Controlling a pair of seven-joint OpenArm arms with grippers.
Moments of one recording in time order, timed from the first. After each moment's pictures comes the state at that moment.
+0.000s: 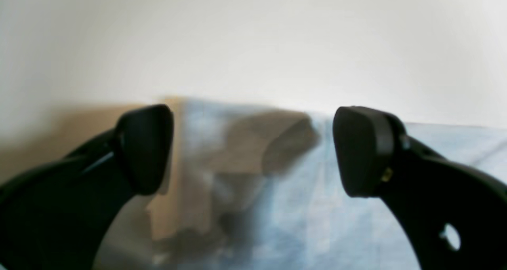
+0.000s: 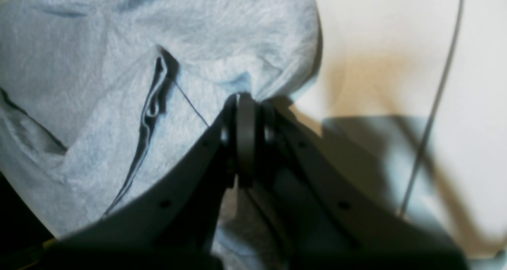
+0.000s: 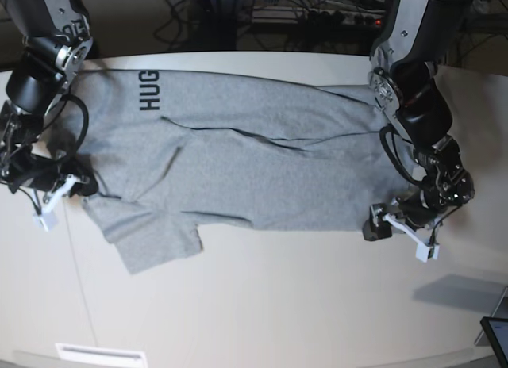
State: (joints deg) left arm -29.3 -13.5 -37.2 46.6 -2.0 -40.0 41.9; right arm 18.5 14.1 34.4 56.6 29.7 41.7 -72.2
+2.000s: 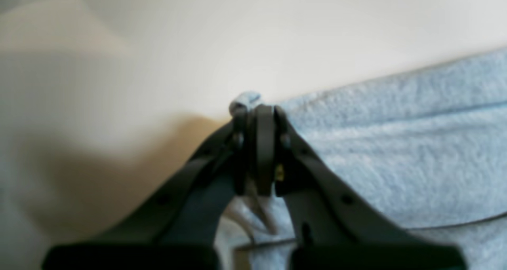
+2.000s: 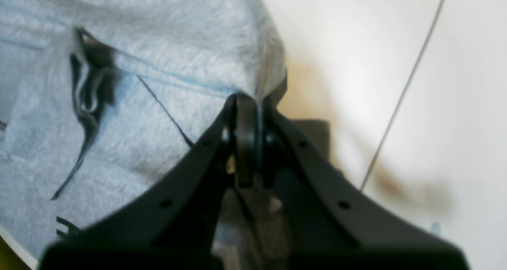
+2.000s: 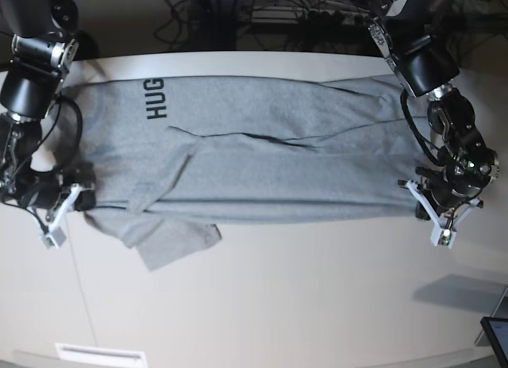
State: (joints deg) left arm -13.3 -15.2 -30.3 86.6 -1.4 -40.9 55.4; right arm 18.7 17.7 21.9 64.1 26.2 41.5 -65.5
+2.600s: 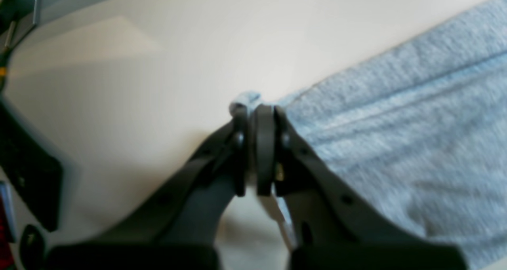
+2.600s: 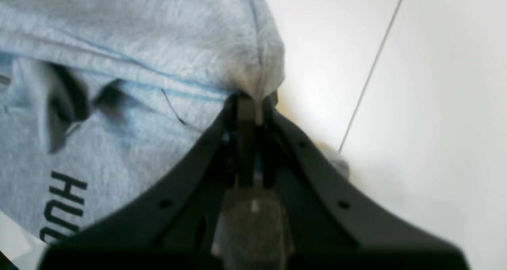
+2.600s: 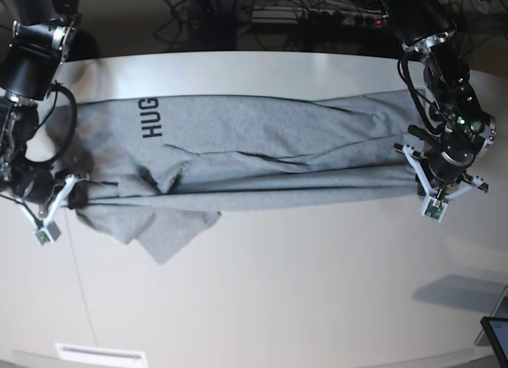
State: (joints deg) left arm 0.7 -15.7 -26.3 107.2 -0.5 -40.8 57.1; right arm 12.9 18.0 21.9 75.9 26.0 41.4 -65.6
